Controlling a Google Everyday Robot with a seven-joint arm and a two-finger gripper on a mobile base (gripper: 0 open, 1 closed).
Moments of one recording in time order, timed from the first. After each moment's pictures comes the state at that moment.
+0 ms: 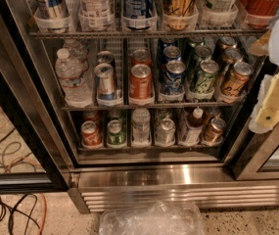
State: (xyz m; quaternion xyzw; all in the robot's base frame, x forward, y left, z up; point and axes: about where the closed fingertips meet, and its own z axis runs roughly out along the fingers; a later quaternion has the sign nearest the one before) arm 0.438 -0.217 0.976 -0.60 0.78 -0.03 0.16
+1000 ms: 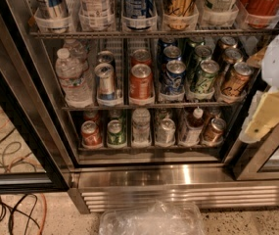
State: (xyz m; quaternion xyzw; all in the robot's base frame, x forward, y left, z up) arm 0.445 -0.218 0.946 -0.59 0.79 -0.05 0.18
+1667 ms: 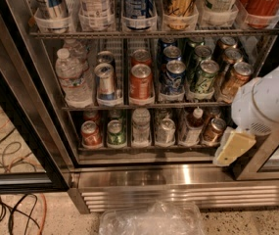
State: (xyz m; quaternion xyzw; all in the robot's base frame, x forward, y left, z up) arm 0.455 -0.202 0.855 -0.59 0.77 -0.05 0.22
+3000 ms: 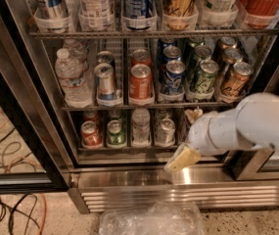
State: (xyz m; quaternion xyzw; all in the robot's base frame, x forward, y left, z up) arm 0.493 -0.122 0.755 -0.54 0.77 0.06 0.34
